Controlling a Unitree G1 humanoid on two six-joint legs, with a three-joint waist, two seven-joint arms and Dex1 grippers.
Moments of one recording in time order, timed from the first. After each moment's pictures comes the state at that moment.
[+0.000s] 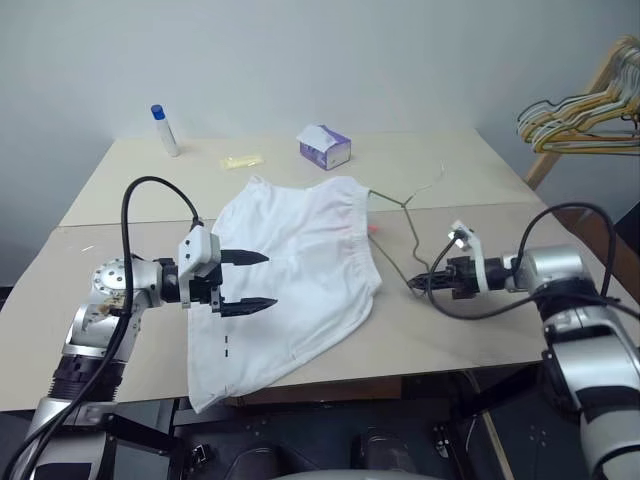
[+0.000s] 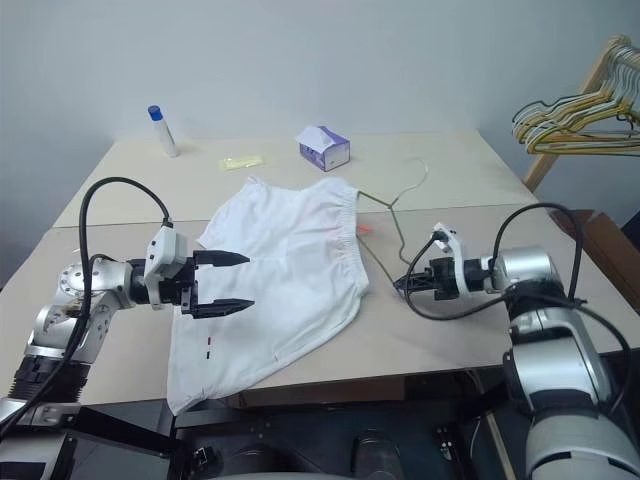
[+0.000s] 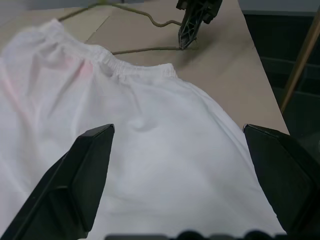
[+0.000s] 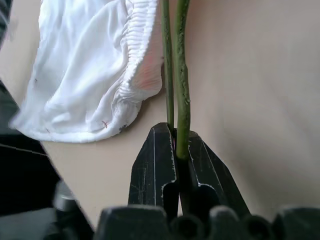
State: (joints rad) left arm -0.36 0.70 0.00 0.05 -0.40 0.22 -1.29; right arm -0.80 -0.67 0.20 0.76 0.30 0.81 1.29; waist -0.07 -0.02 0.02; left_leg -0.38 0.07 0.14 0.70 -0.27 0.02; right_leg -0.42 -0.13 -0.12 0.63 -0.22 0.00
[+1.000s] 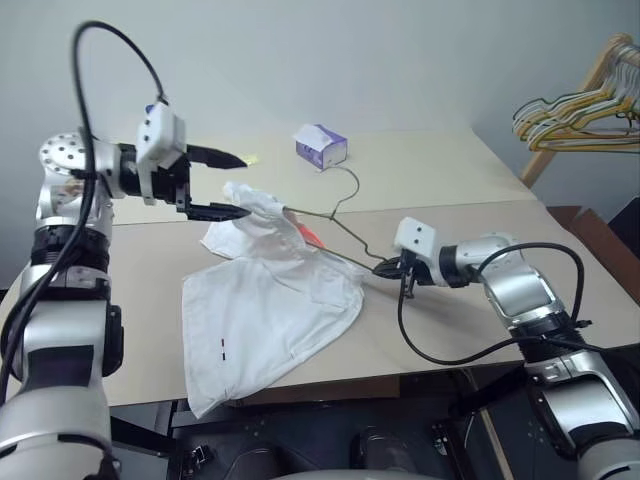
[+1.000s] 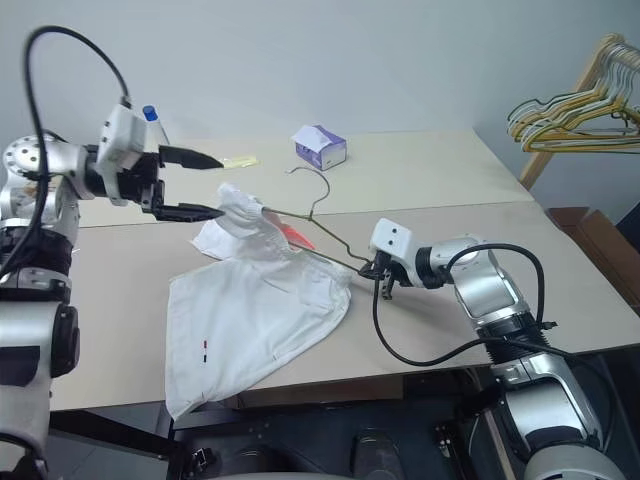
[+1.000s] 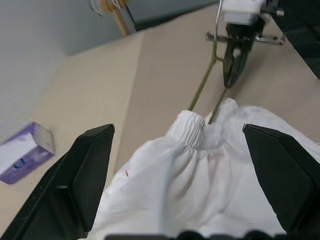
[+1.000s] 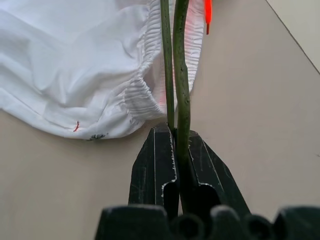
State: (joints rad) left arm -1.11 0.74 -0.12 0.87 -0.24 -0.06 -1.61; right arm -0.63 -0.62 0.31 0.16 0.04 0.41 1.07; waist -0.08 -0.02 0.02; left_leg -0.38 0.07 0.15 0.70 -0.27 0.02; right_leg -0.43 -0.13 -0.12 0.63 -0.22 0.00
